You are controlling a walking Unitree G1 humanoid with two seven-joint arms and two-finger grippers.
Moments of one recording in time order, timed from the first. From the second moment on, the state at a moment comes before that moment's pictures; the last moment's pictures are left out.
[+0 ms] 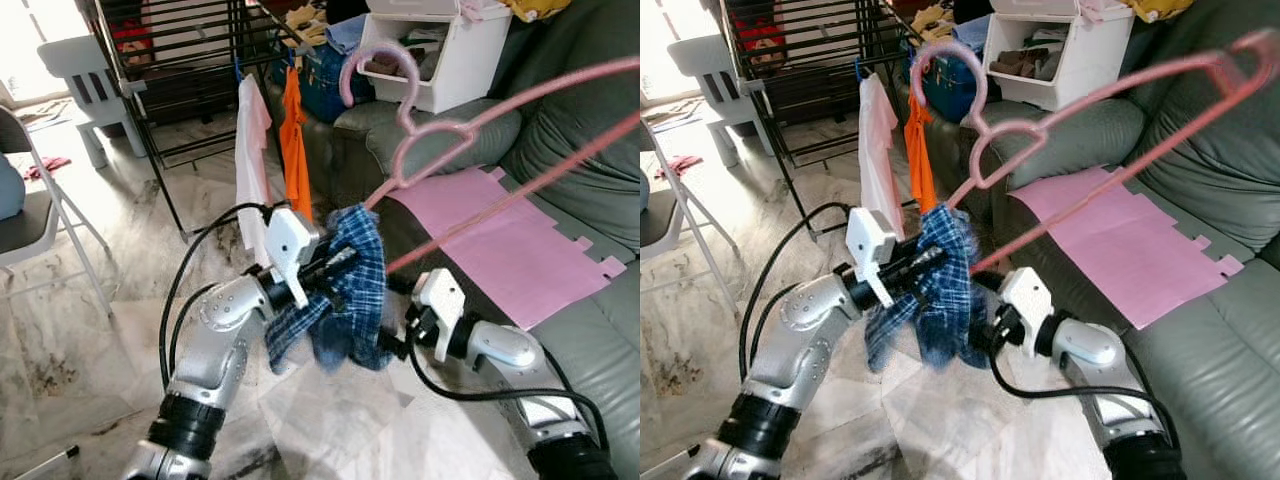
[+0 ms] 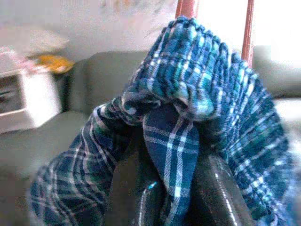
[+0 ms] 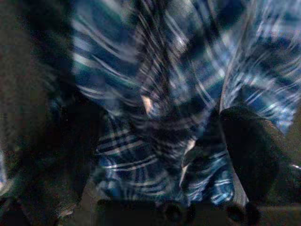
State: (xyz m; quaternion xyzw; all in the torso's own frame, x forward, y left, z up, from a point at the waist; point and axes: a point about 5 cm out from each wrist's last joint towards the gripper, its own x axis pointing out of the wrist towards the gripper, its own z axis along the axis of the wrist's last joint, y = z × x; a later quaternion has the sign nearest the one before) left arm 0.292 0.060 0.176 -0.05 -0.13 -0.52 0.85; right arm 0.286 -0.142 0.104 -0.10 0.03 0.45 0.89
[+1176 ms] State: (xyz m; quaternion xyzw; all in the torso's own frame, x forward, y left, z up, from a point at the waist) left arm 0.296 0.109 0.229 -0.09 -0.12 -0.55 0.82; right arm 0.312 -0.258 0.083 -0.07 0.12 0.09 0.99
